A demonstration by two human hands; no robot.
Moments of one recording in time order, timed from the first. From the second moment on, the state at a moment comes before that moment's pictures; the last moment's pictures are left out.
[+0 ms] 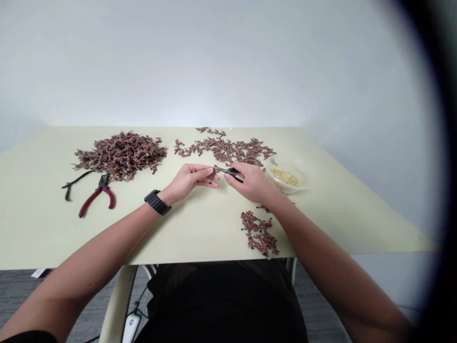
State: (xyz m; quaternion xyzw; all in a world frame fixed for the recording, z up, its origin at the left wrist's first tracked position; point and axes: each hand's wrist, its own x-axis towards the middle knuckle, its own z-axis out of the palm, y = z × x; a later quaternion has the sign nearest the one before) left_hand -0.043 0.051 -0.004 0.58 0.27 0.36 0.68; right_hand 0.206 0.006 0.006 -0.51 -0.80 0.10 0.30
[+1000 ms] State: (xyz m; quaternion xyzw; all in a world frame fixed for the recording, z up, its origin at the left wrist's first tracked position) left_hand -0.045 0.057 -0.008 0.77 0.33 0.46 0.31; right_hand 0.192 0.007 0.001 -0.55 -0.72 0.25 0.34
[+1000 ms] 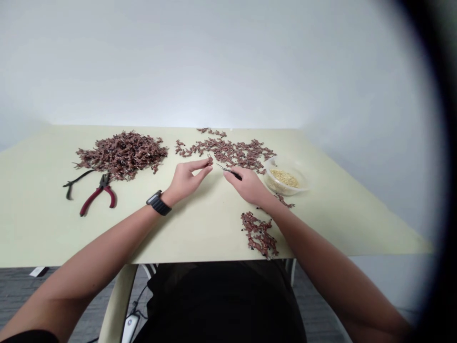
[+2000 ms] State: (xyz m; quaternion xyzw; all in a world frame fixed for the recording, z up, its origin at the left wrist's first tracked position) left_hand -0.043 0.048 0.002 0.66 0.26 0.37 0.60; right_hand 0.204 0.004 0.012 -0.52 -0.80 0.11 0.30
